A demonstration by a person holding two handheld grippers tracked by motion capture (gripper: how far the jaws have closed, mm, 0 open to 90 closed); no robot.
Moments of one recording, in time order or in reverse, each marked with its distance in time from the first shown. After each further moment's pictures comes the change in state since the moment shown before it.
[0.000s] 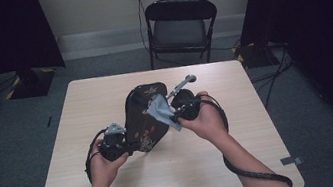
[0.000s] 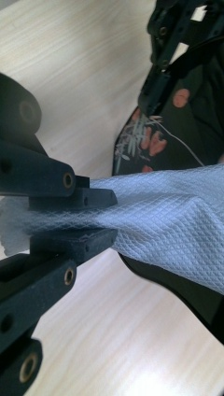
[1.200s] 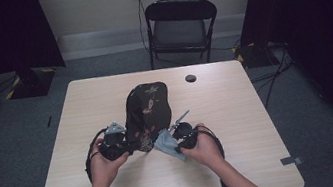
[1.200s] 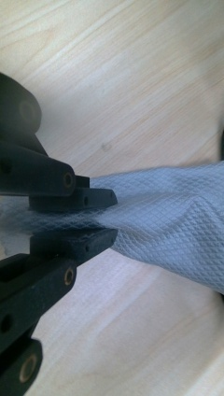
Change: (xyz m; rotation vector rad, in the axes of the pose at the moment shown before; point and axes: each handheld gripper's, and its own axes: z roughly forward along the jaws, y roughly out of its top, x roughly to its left) left arm -0.001 0.002 0.000 -0.004 0.004 0.000; right arm 0.013 -0.077 0.096 0.180 0.090 0.057
